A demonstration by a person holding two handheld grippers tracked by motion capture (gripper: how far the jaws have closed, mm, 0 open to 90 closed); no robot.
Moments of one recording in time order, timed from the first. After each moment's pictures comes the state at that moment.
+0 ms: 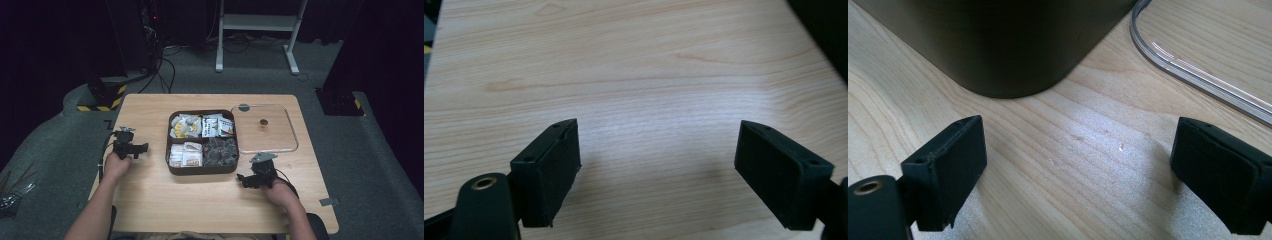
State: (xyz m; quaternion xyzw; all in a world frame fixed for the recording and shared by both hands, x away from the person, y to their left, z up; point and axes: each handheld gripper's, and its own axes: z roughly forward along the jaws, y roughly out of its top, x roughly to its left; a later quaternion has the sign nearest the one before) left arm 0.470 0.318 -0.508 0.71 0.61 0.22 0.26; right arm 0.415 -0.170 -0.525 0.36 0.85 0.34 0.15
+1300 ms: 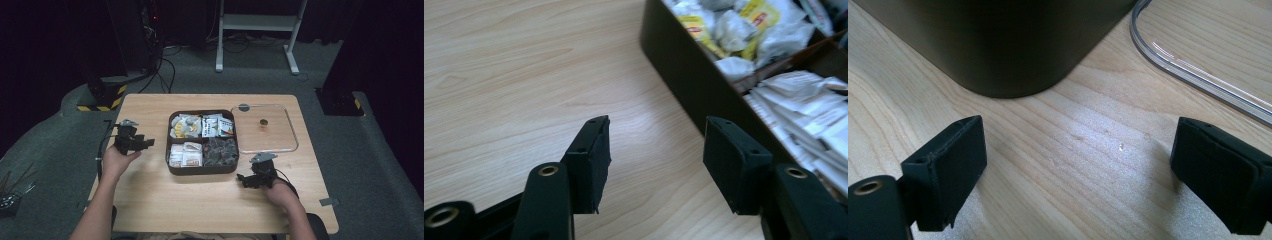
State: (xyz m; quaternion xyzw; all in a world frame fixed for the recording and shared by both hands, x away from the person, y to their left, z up) left arm 0.460 0.299 -0.456 0.77 0.52 0.15 0.35; right arm 0.415 -0.170 -0.525 0.36 0.85 0.34 0.15
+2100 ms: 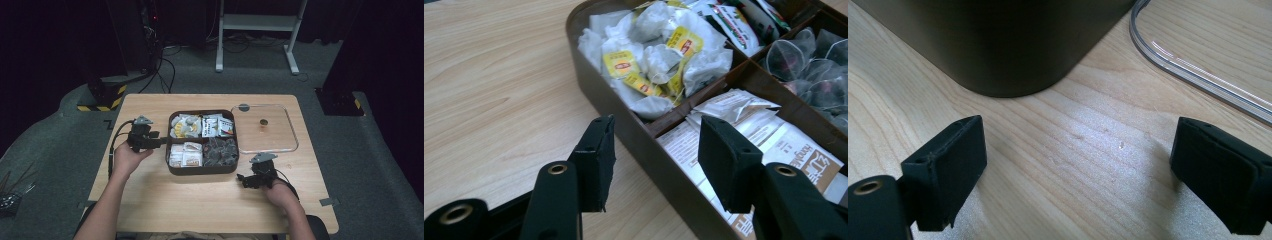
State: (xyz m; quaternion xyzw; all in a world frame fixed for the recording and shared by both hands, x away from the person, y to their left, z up) left arm 0.462 0.255 -0.441 0.79 0.45 0.15 0.37; right arm 0.414 -0.171 -0.525 0.36 0.85 0.34 0.15
